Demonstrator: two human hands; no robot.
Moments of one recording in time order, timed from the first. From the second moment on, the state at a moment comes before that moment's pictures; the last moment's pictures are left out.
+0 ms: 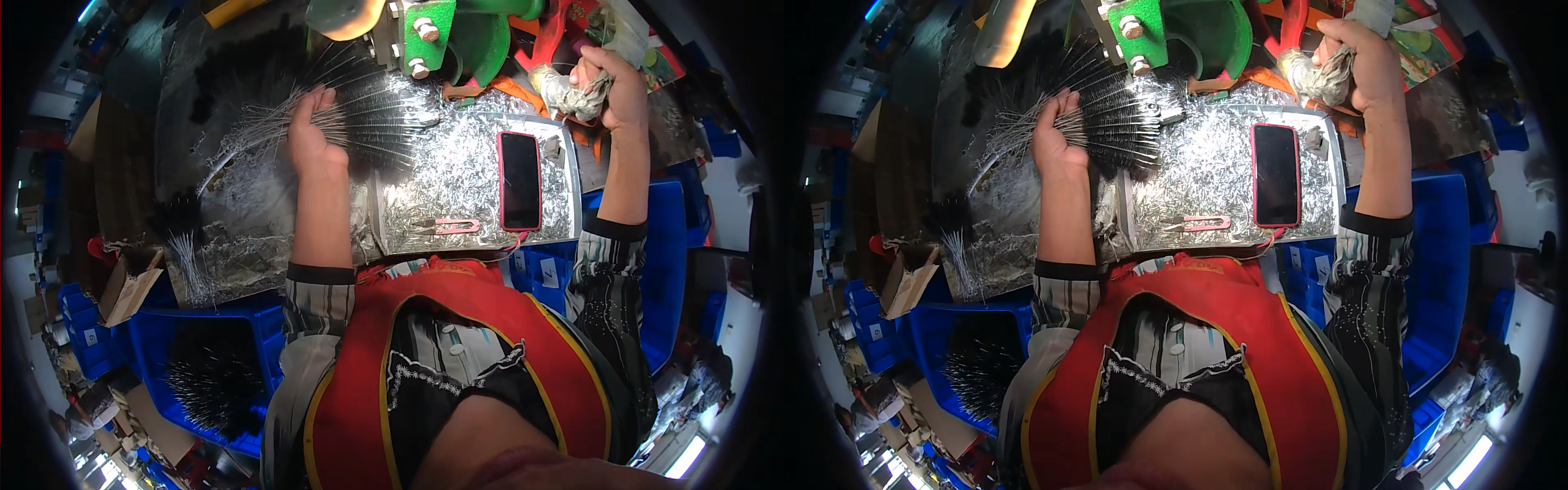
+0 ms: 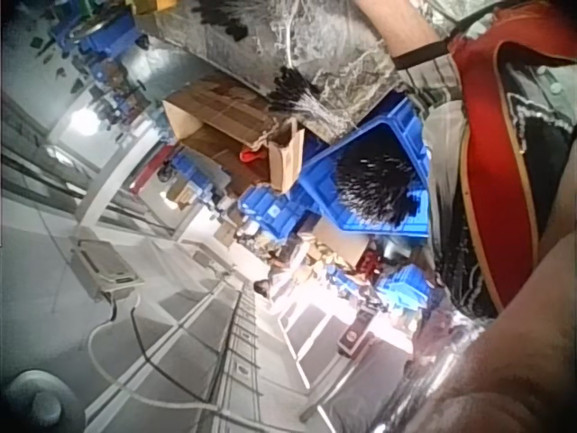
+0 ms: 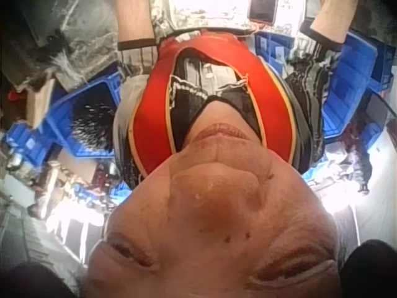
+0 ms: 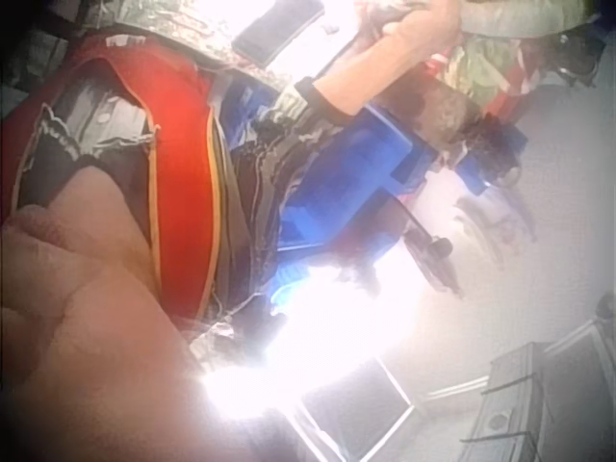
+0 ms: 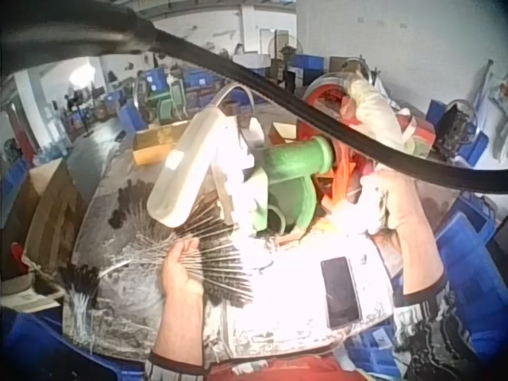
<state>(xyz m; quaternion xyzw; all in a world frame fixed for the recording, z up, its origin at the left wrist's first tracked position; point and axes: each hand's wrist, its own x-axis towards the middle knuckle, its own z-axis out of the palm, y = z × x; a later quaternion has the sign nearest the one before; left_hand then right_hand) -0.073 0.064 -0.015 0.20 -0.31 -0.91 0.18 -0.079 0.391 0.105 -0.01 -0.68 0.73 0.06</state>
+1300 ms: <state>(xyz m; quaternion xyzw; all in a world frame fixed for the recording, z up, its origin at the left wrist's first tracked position) -0.060 0.050 -0.014 0.18 -0.38 -0.90 0.10 -0.075 0.383 0.095 0.03 -0.67 0.73 0.12</state>
